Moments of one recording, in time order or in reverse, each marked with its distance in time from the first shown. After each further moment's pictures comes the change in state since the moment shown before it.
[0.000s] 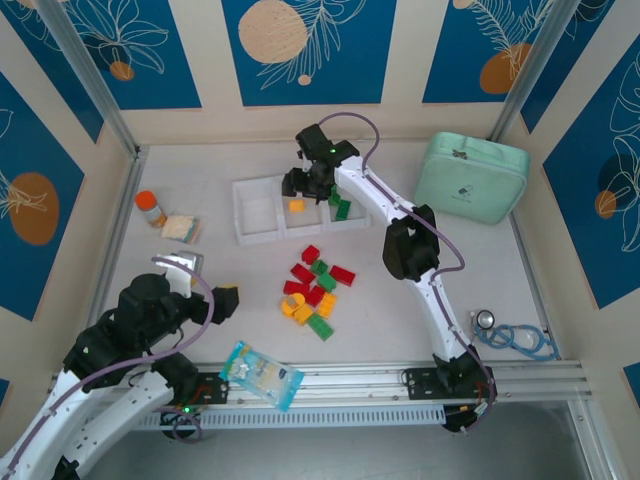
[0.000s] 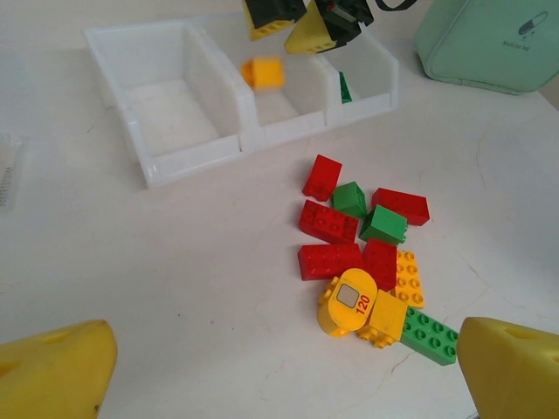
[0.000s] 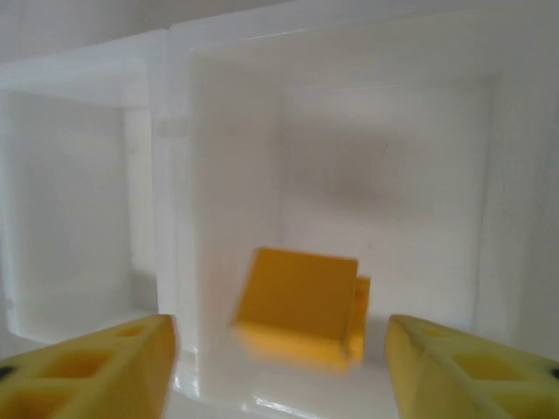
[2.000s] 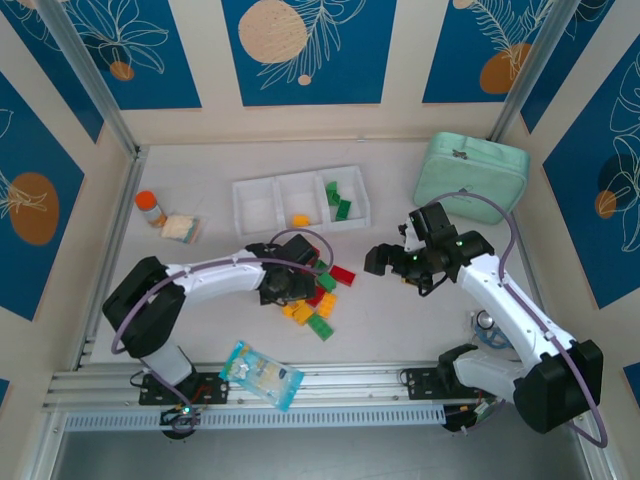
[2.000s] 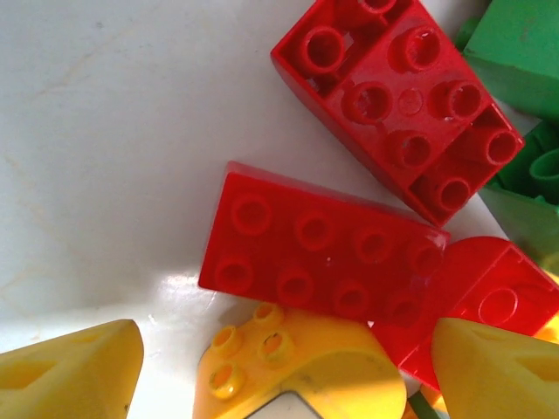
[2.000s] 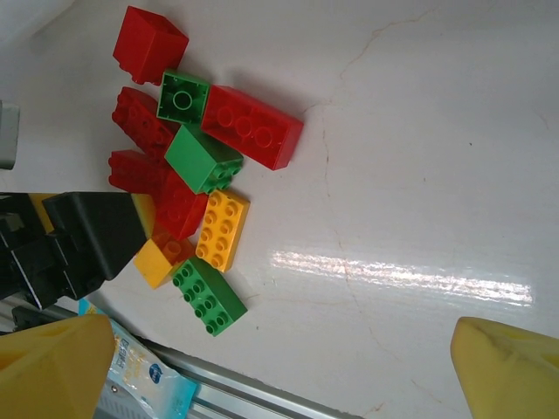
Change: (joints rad) left arm -0.210 1.255 0.226 0.228 0.049 -0.588; right arm -0.215 -1.313 -1.445 0.059 -0.139 0.025
